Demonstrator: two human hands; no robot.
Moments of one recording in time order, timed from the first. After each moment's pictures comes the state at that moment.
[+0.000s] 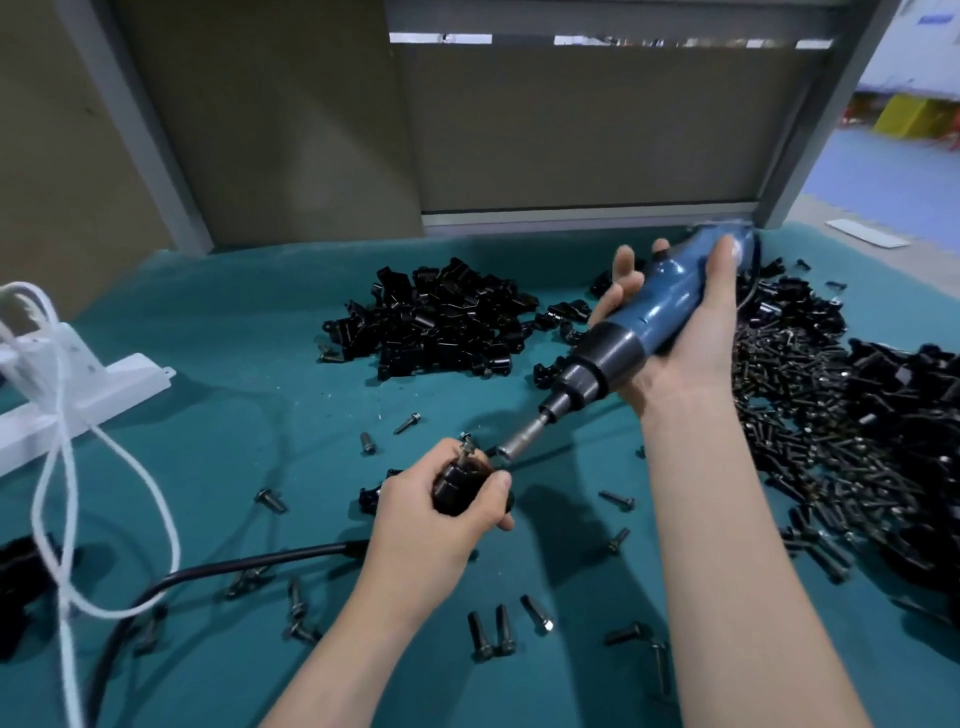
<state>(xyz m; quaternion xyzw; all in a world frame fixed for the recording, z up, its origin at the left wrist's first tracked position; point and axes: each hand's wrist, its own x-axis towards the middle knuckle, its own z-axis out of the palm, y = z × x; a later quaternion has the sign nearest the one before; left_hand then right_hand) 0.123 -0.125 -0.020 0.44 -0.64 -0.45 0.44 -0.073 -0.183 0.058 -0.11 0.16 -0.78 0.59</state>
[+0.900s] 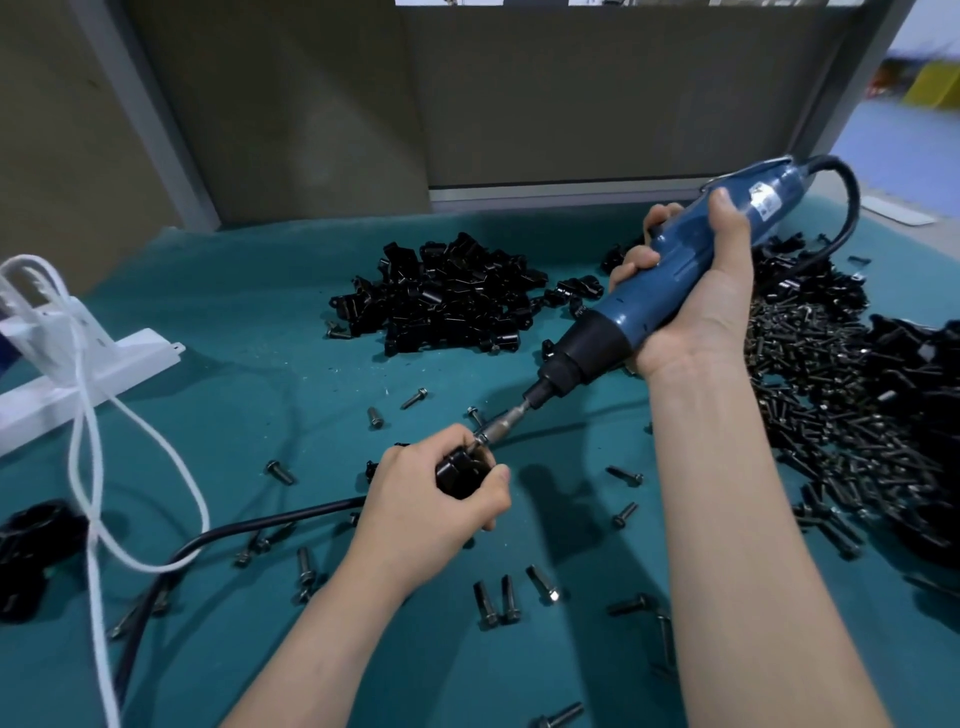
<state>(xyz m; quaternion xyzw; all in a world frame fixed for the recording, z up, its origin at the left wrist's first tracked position) 0.132 -0.127 -0.018 0.46 -0.70 -0.39 0.37 -0.071 -0.182 0.065 -0.16 0.20 -0.80 0.53</state>
